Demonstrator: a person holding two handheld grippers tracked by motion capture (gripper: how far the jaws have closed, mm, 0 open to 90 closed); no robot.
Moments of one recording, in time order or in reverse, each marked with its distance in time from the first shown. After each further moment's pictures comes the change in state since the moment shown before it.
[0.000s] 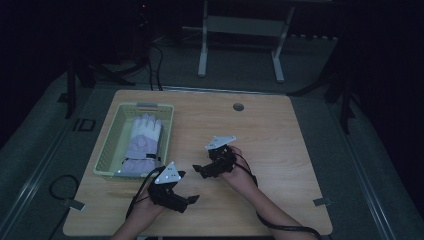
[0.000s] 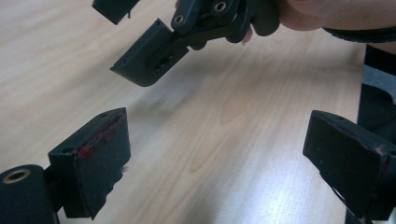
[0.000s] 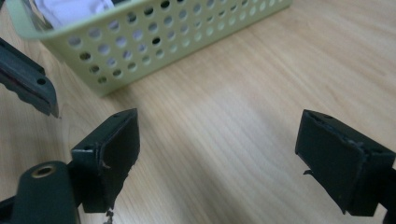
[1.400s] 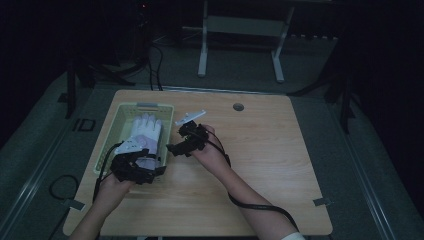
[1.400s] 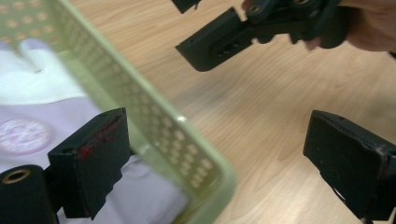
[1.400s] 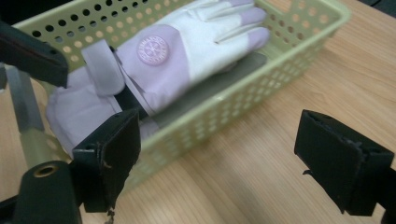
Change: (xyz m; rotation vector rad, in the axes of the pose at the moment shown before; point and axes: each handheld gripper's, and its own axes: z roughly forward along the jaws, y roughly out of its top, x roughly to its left) left arm 0.068 0.012 -0.076 -0.018 0.159 -0.175; right arm 0.014 0.096 0.034 0.016 -0.003 0.027
